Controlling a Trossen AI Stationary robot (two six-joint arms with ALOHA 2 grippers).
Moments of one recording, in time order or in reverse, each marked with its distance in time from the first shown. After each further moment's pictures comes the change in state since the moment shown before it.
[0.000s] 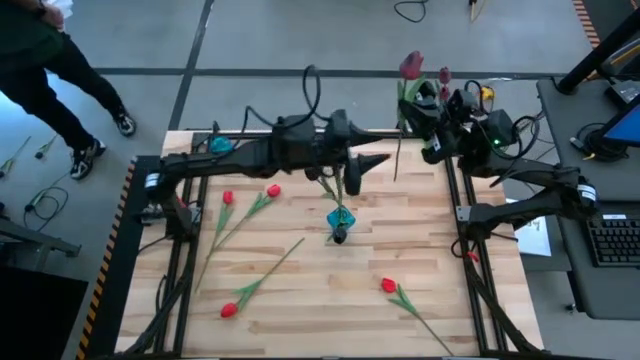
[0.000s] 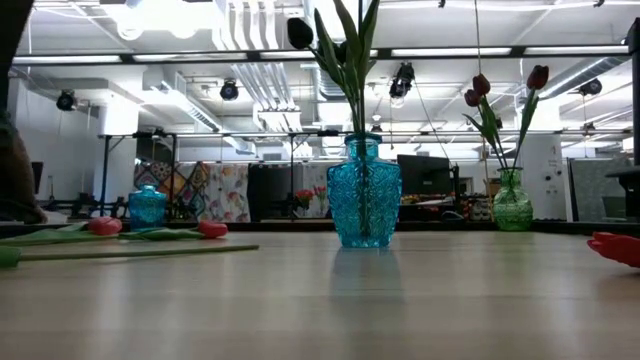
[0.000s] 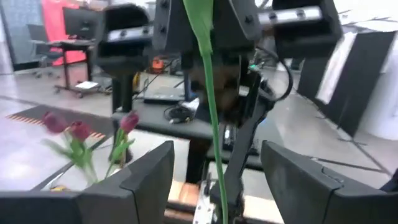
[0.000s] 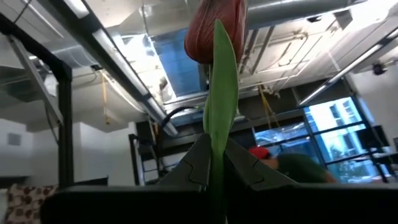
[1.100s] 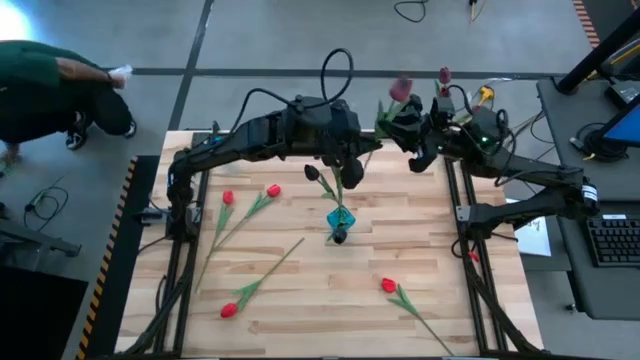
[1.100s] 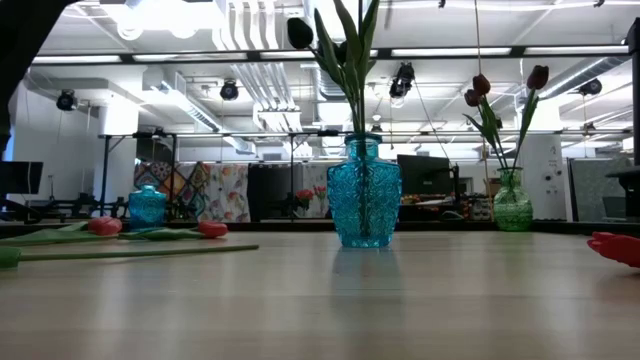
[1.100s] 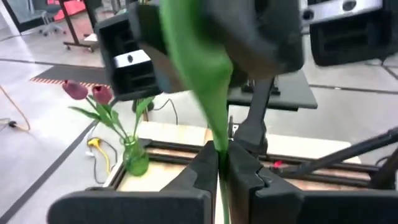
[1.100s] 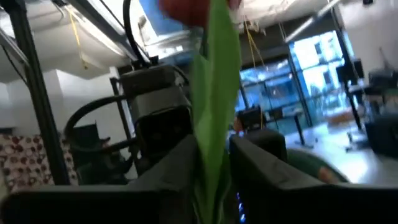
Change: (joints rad) left arm 0.020 0.173 0.495 -0.620 0.002 0.115; right arm 0.025 -0.014 0.029 -0.342 0.000 -0.035
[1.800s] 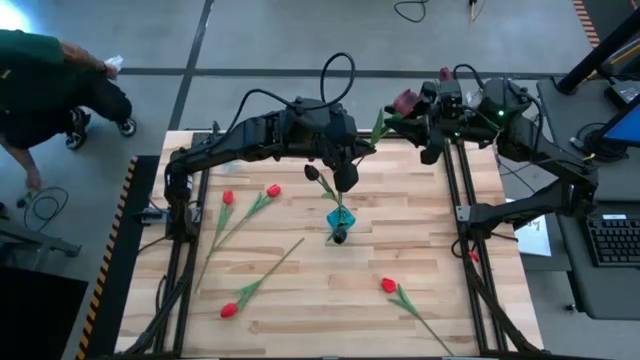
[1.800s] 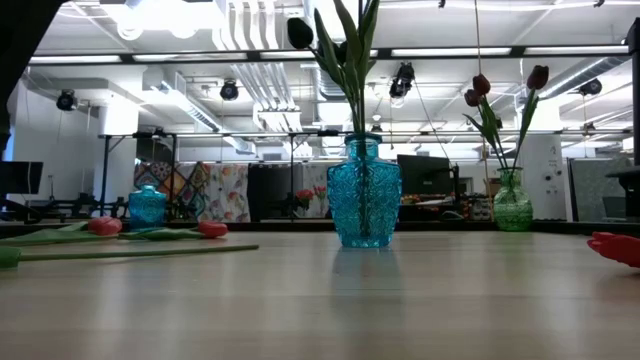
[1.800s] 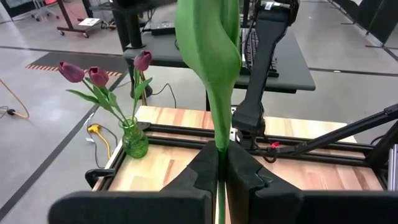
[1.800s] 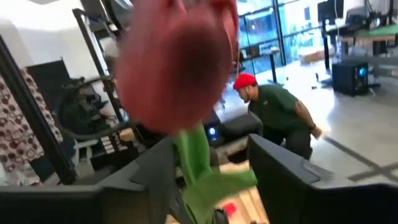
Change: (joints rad) left arm -0.003 -0.026 -0.012 -0.082 0.004 0.005; right arm 0.000 0.053 0.427 -0.708 0.001 -0.098
